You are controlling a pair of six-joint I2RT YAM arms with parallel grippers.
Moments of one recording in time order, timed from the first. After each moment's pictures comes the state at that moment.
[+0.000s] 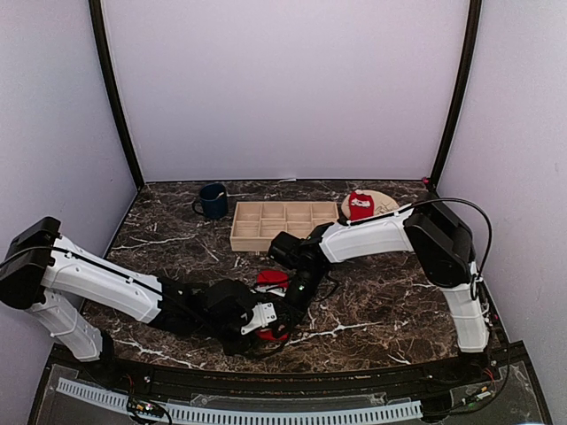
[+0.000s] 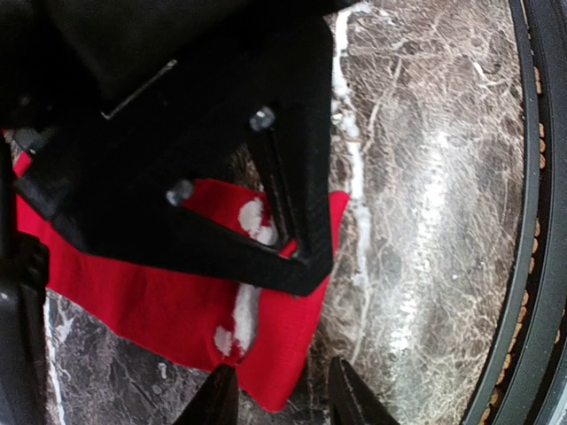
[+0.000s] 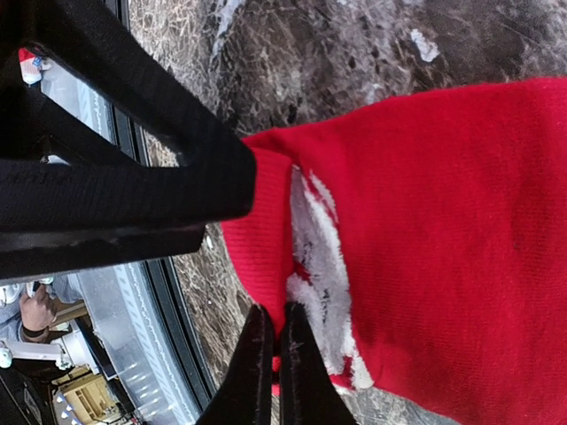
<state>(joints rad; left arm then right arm) -1.24 1.53 0.72 -0.17 -0.10 0.09 1.00 2.20 1.54 -0.79 -0.78 -0.15</state>
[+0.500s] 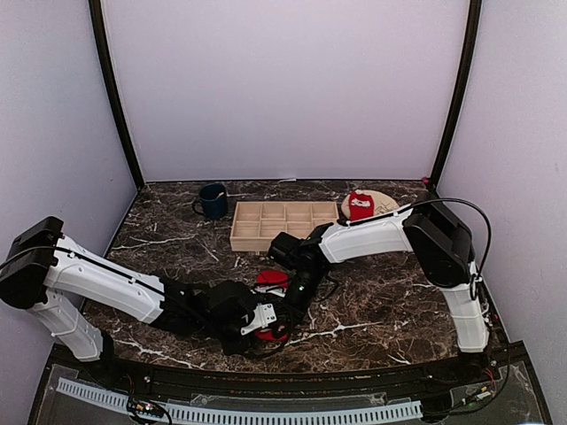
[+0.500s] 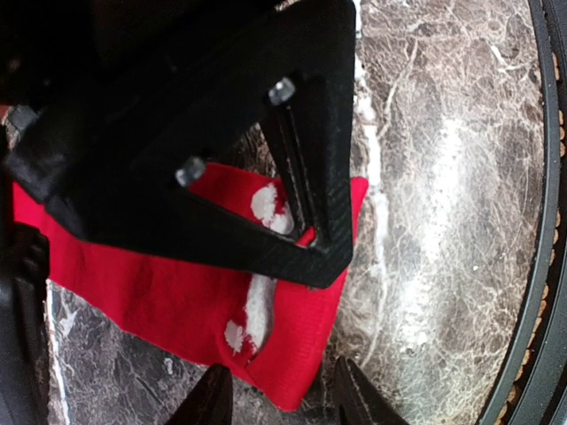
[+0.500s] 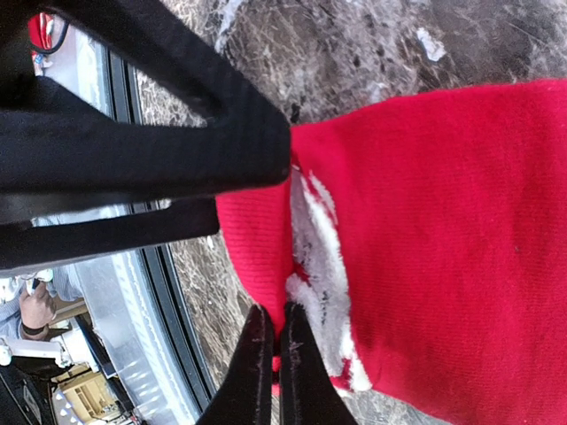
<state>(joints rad) -1.24 1.55 0.72 -0.18 -0.14 0.10 1.00 2.21 1.54 -0.79 -0.79 -0.16</state>
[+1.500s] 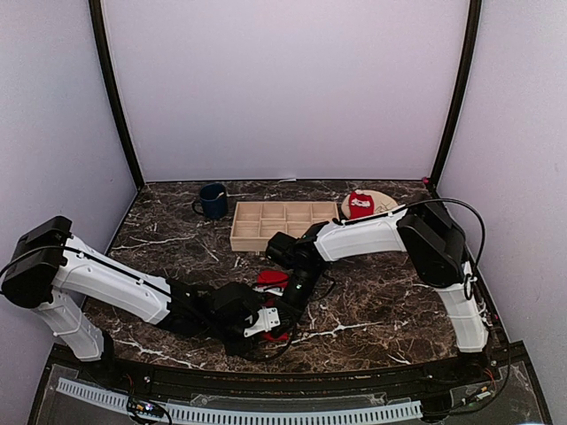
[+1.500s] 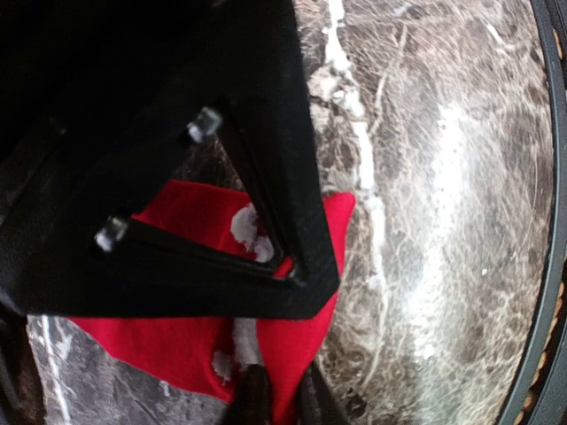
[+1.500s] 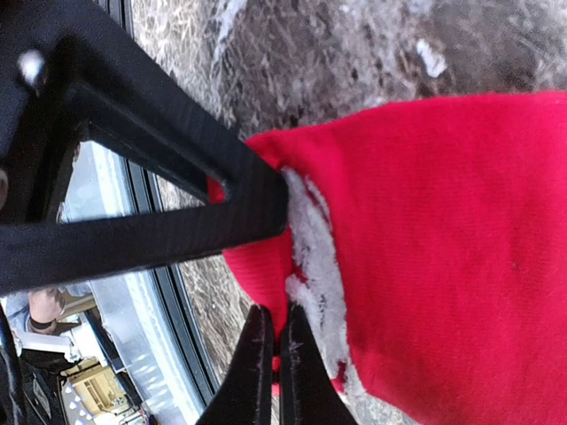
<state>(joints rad) -1.24 1.60 0.73 -0.15 -0.14 0.17 1.00 2.25 1.60 -0.85 -0.81 -0.17</state>
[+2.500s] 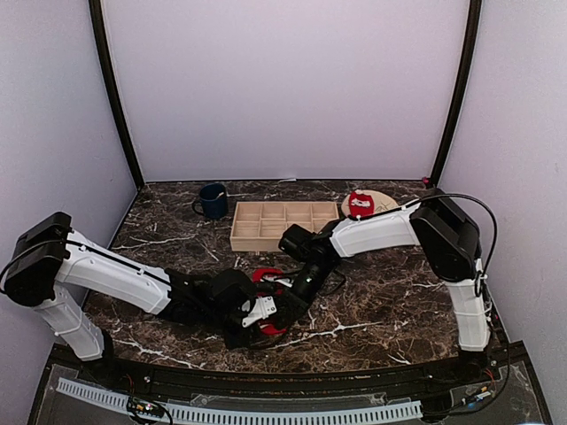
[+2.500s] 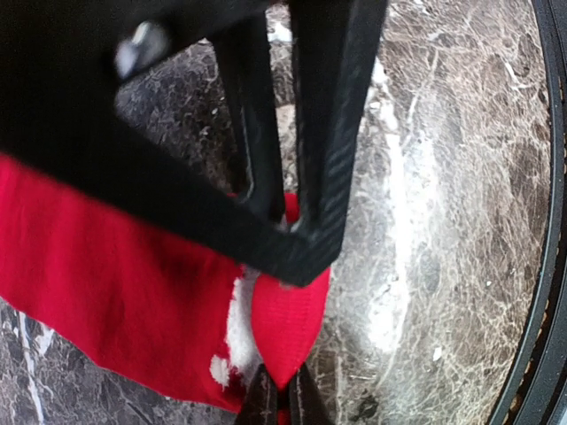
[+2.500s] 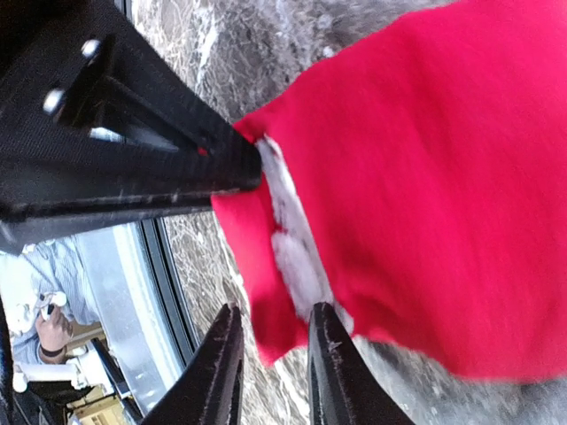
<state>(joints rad) -1.15 1.60 0.74 -0.16 0.00 0.10 0.94 2.18 1.48 -0.70 -0.83 -0.10</state>
